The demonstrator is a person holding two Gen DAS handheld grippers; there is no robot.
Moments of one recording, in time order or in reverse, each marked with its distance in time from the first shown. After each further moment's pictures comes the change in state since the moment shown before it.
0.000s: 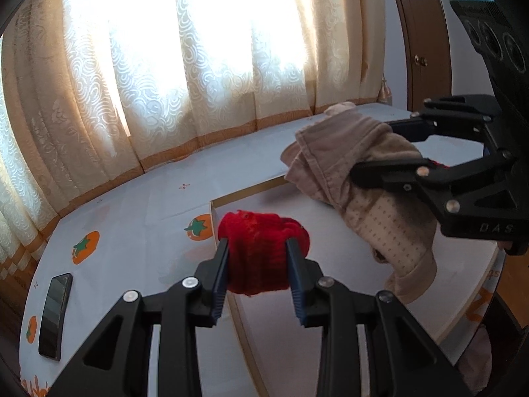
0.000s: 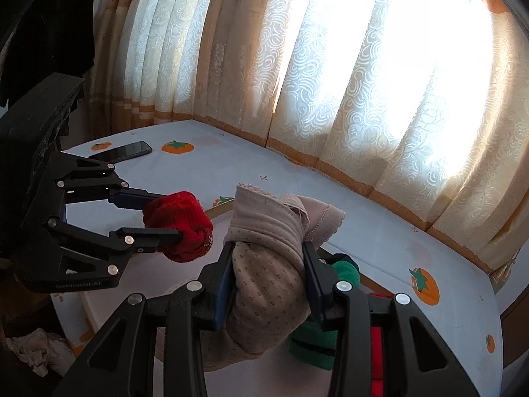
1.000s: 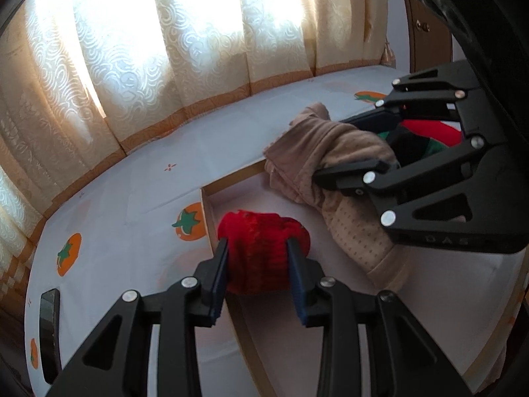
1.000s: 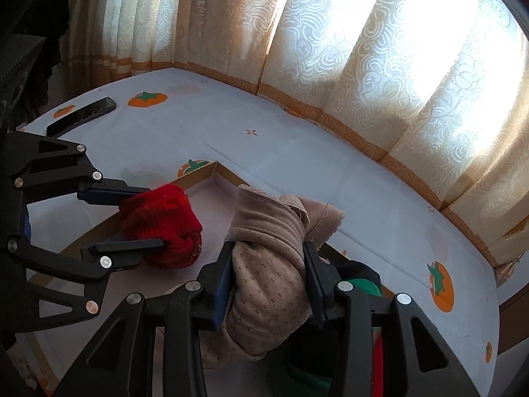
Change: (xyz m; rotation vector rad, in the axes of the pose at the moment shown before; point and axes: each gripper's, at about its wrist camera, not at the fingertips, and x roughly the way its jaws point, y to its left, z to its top) left arm 0.064 0.009 0.011 0.064 0.155 -0.019; right arm 0.098 -0.013 0.016 -0.016 0.237 -0.025
